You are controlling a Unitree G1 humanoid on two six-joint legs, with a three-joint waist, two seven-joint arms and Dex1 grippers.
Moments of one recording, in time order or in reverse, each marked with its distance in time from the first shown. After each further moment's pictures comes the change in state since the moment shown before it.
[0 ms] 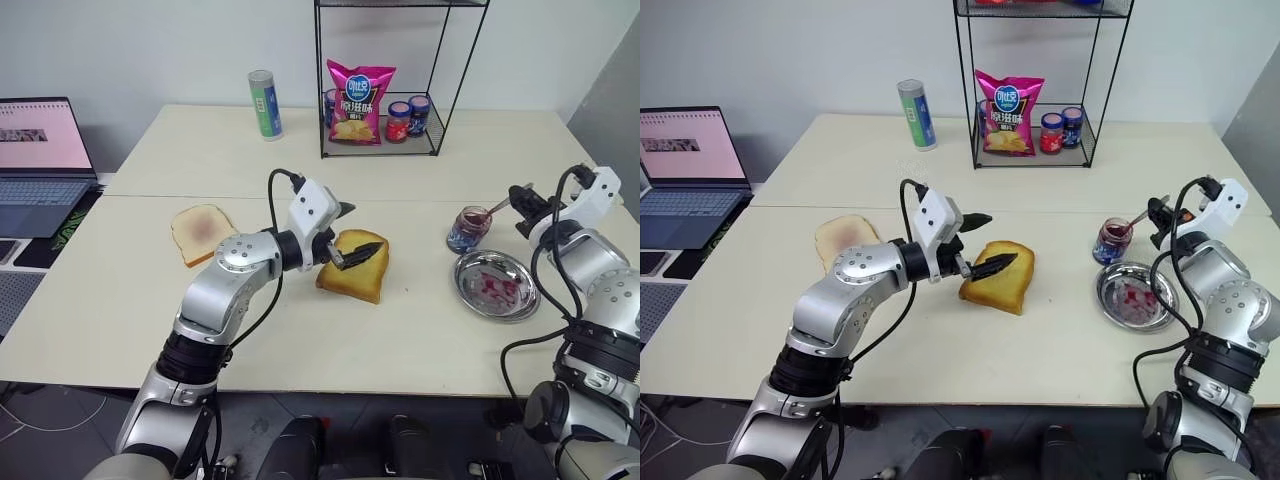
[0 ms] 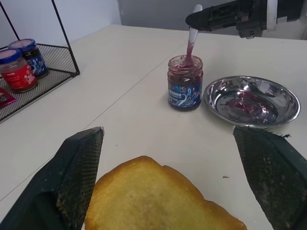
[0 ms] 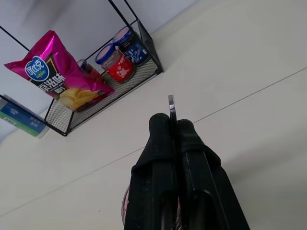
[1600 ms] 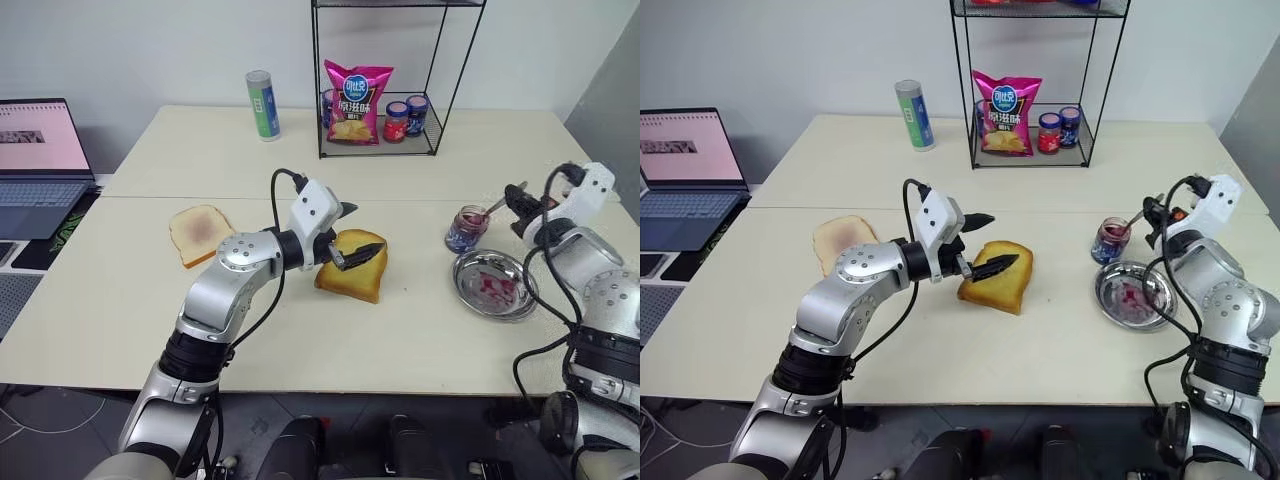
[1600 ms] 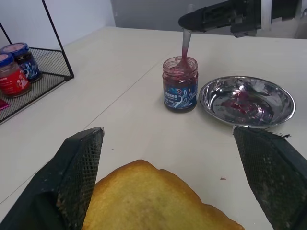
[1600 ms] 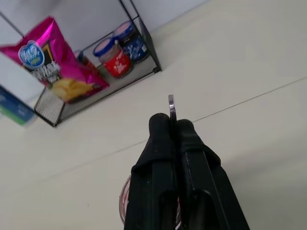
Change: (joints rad) left arm -0.007 -0.007 0.000 0.020 0.017 -0.022 -0.027; right arm 0.058 -0.100 0.234 -0.032 0.006 -0.134 -0.027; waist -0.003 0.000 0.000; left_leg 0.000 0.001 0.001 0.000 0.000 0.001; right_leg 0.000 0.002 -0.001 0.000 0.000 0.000
